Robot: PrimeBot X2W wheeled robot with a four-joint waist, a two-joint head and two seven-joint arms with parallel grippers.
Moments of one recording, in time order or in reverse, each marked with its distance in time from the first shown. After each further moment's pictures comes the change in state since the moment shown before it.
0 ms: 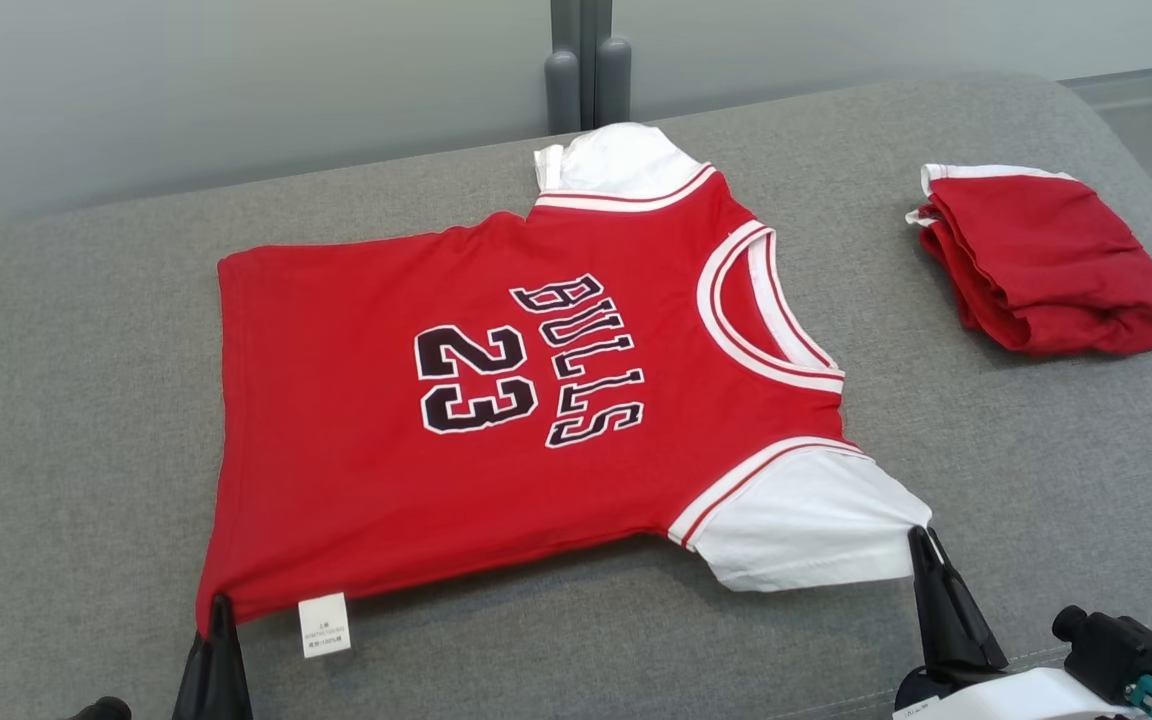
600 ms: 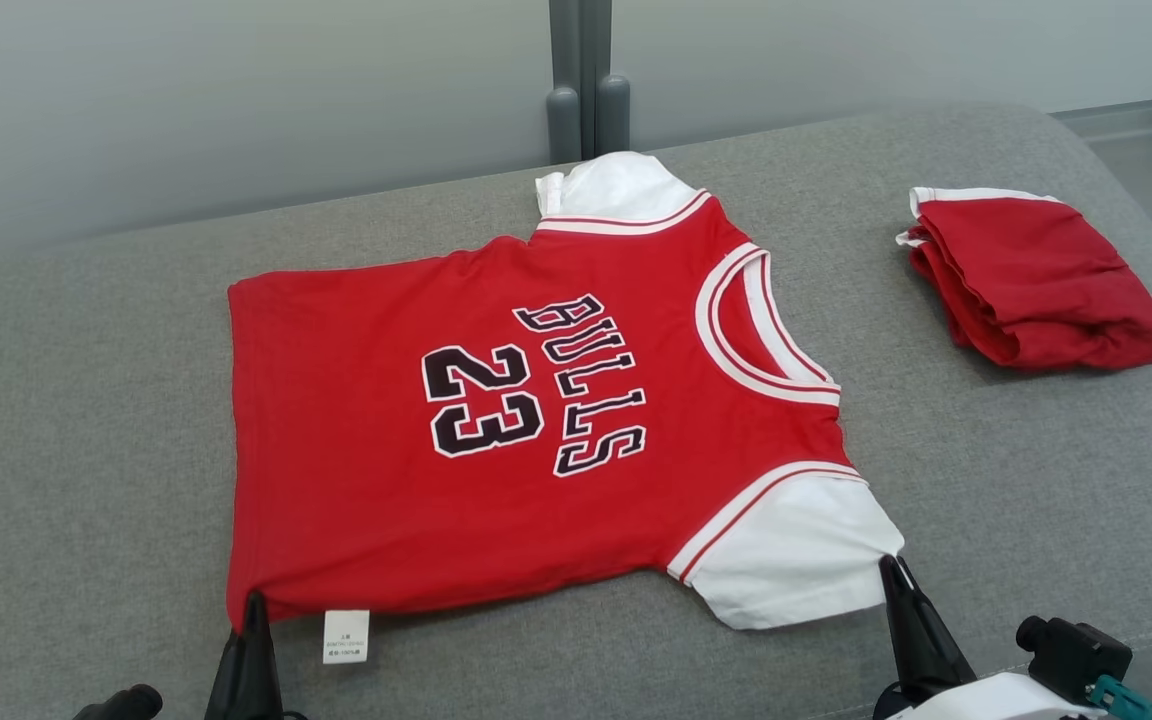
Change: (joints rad) left arm -0.047 -0.017 -0.025 0.095 -0.049 -0.034 0.000; right arm -0.028 -0.001 0.038 0.110 0.033 0.000 0.016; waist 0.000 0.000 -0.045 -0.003
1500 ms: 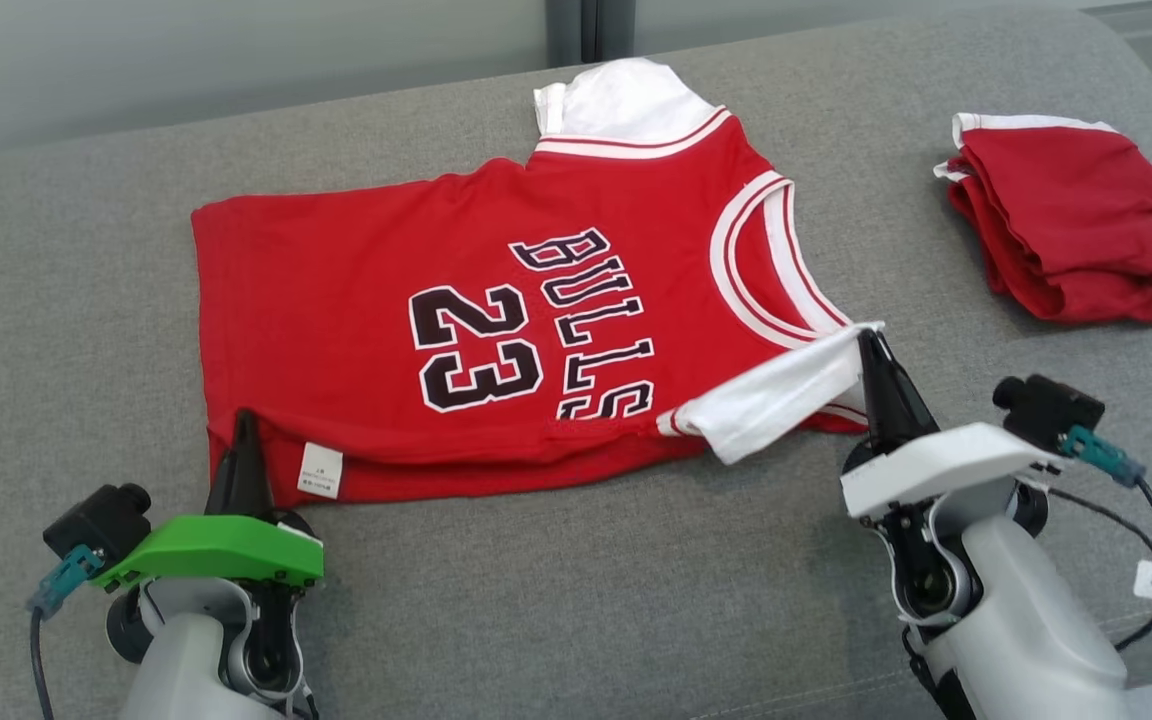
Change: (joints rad) left arm -0.427 0.003 -0.020 0.330 -0.126 -0.006 0.008; right arm -0.463 0.002 -0.009 0.288 0.095 0.000 0.016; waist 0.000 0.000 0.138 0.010
